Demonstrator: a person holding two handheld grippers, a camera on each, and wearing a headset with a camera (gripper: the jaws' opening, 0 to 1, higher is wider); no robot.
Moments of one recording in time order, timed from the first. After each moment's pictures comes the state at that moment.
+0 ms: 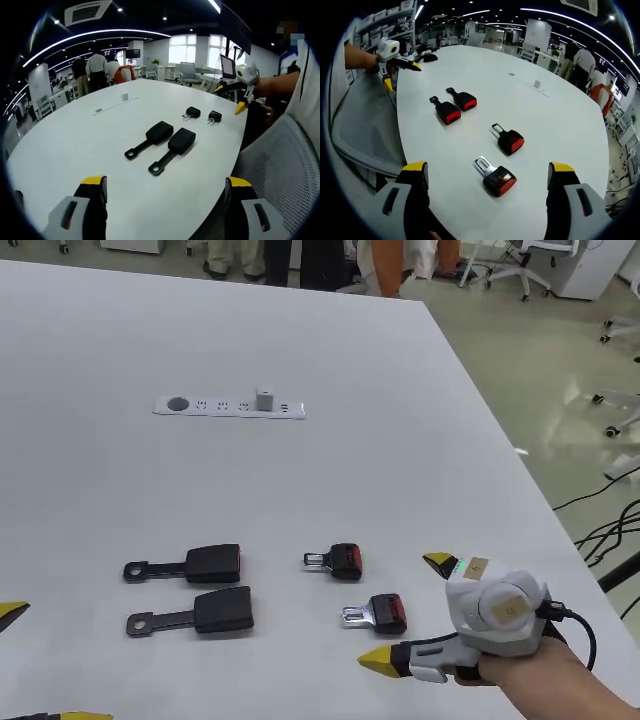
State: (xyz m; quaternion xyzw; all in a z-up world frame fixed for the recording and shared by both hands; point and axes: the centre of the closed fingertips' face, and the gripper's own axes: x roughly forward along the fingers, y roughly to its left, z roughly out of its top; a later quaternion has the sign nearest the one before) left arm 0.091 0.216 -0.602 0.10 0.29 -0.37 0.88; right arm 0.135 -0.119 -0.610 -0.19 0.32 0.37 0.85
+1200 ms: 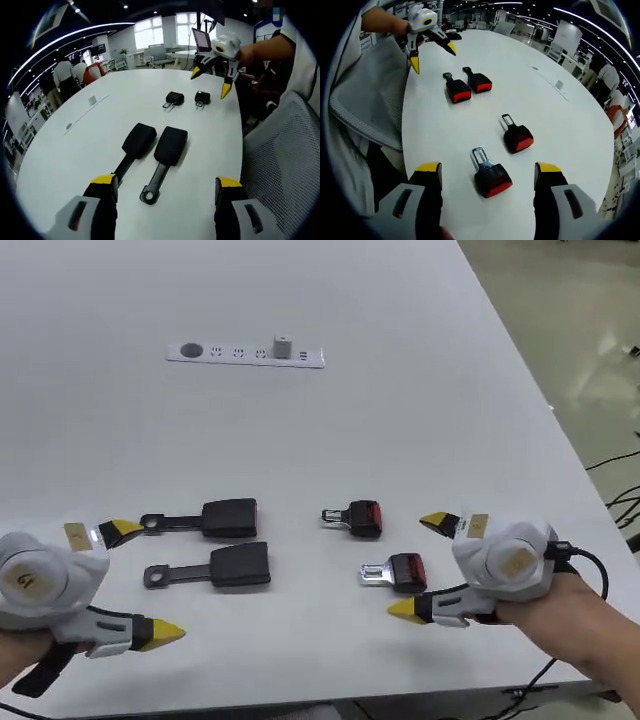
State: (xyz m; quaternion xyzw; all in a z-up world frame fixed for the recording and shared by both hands) left arm 0.131 0.145 -0.629 0.22 0.32 -0.46 0.80; right arm 0.141 -0.116 -0.643 -0.29 0.33 0.45 0.77
